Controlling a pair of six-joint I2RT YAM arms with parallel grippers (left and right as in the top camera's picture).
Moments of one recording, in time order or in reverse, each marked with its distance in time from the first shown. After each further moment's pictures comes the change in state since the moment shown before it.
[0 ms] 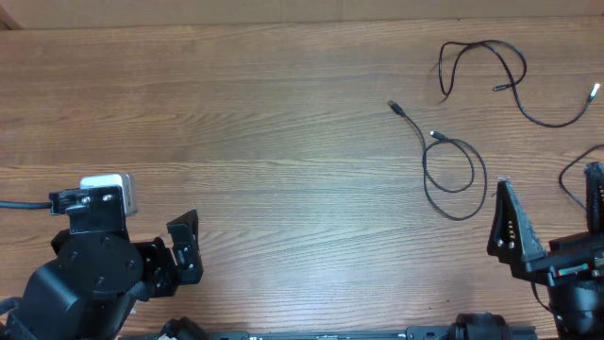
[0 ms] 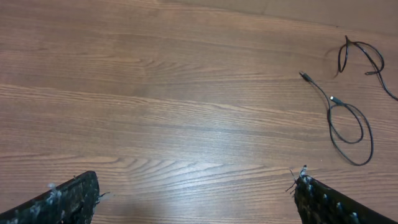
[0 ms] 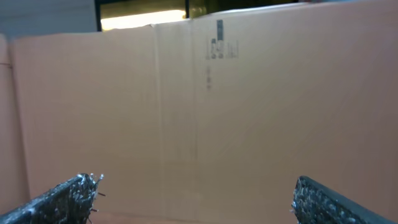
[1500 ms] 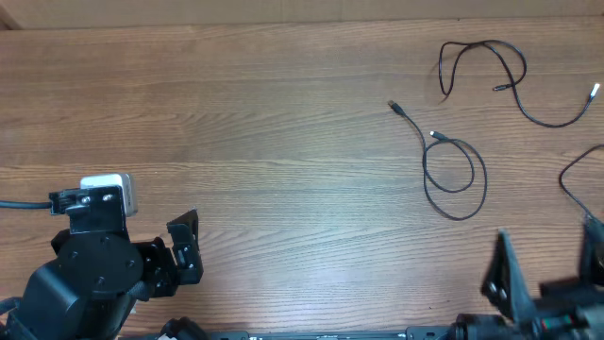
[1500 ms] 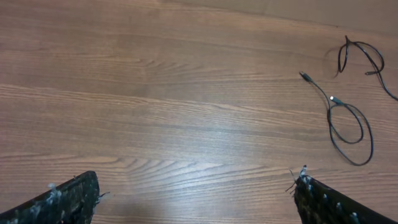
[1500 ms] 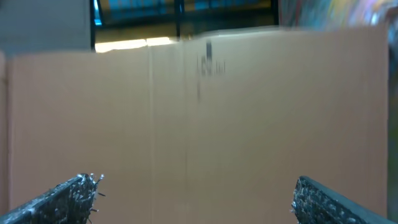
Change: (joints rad) left arm 0.000 0.000 0.000 0.000 0.000 0.000; right arm -0.001 -0.323 -0.233 0.003 0.067 0.000
